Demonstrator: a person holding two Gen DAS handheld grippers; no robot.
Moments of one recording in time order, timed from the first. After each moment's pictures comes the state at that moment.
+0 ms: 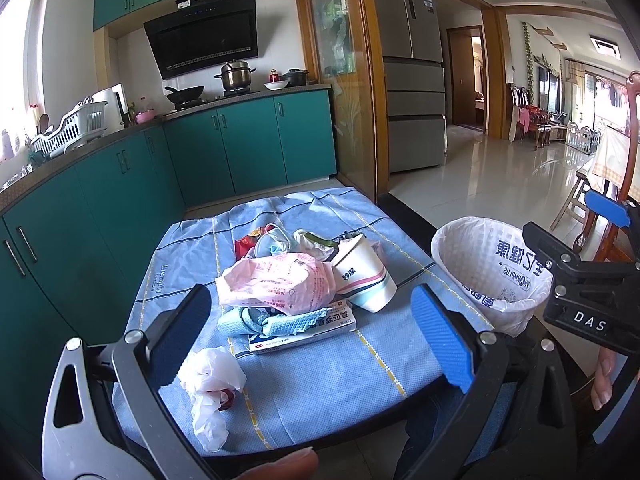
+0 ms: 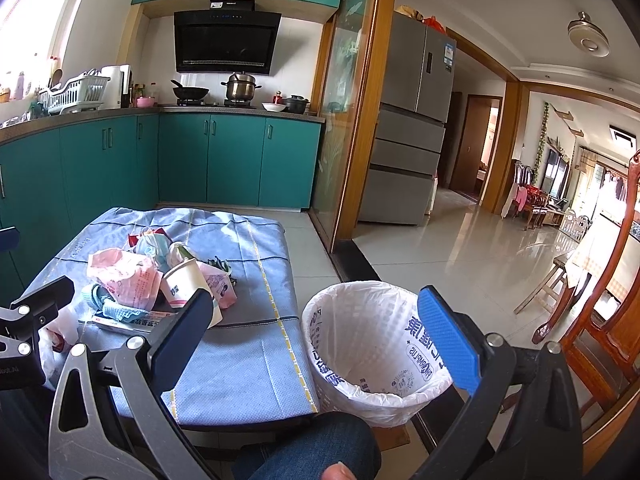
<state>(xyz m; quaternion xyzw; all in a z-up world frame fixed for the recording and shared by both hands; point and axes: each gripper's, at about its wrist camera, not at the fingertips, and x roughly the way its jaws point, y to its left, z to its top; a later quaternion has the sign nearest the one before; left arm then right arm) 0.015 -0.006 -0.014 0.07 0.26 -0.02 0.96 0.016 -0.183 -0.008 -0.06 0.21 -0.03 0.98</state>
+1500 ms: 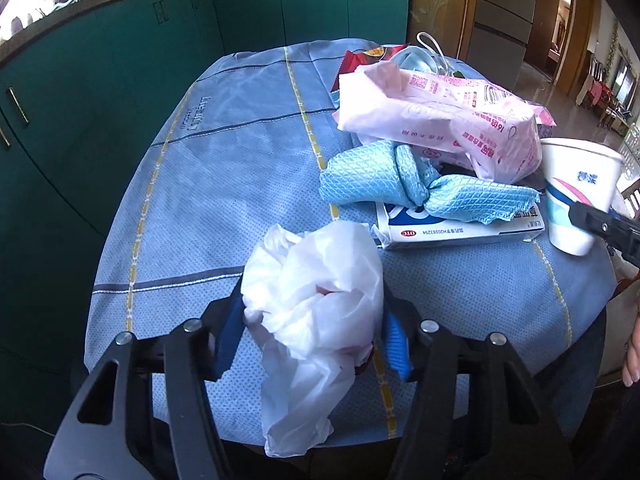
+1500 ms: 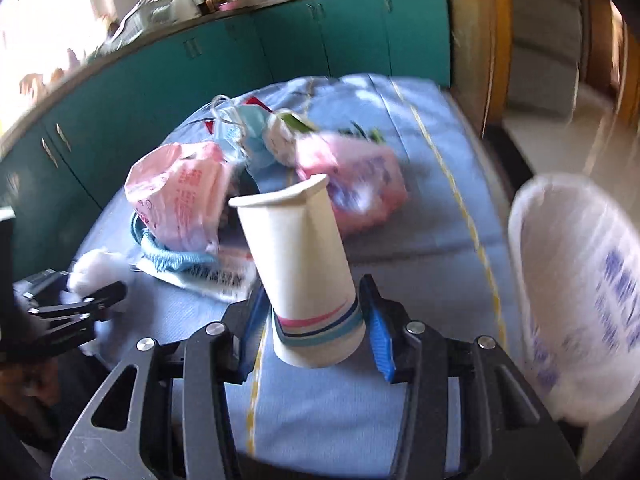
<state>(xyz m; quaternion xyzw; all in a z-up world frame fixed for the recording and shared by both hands) 0.101 0.117 -0.144 0.00 0.47 0.08 0.88 0.156 -0.130 -0.135 0.06 0.44 0.22 0.87</state>
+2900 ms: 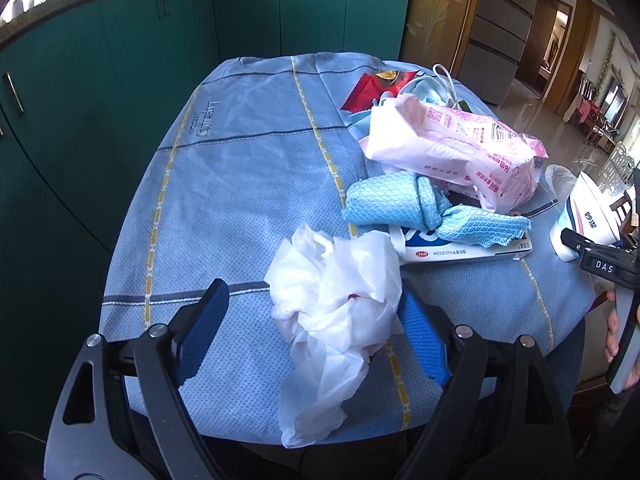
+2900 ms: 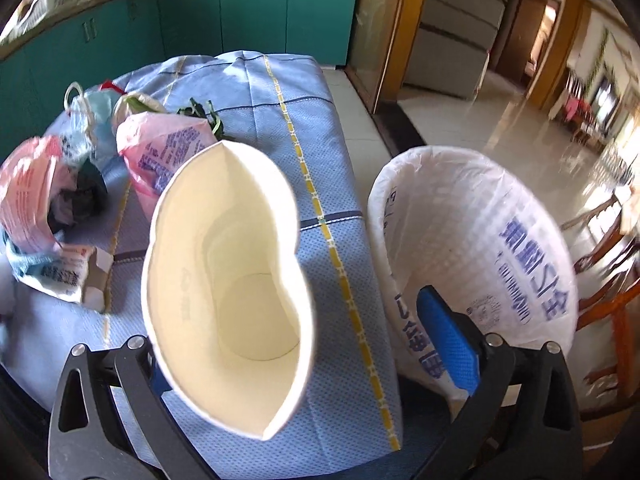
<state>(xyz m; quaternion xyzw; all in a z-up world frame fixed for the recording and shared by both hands) 0.098 0.149 -0.133 -0.04 0.46 0.05 0.89 0.169 -0.158 -0.145 -0.07 0.46 0.01 0.89</state>
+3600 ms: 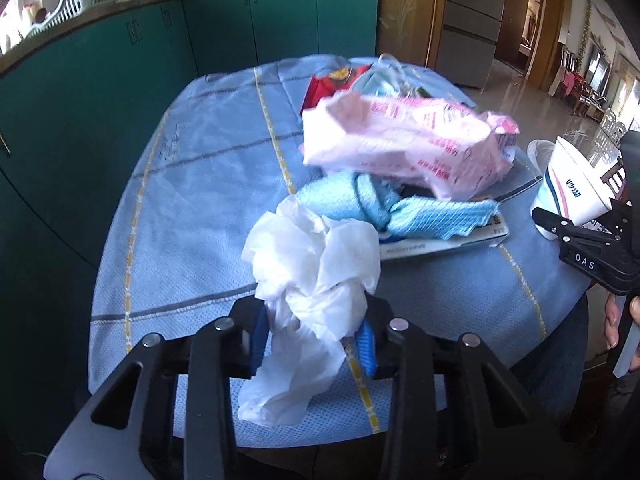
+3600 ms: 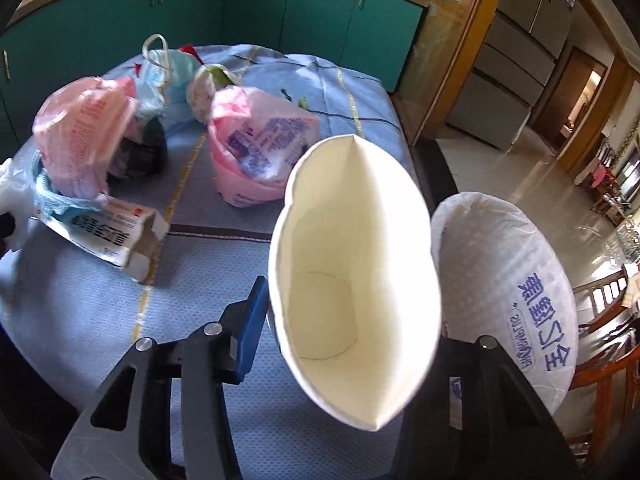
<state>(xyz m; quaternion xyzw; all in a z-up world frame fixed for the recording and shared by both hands) 0.098 0.106 -0.124 0.02 0.44 0.02 0.90 0.153 -0.121 -0.141 -0.12 0.42 0.11 0.89</state>
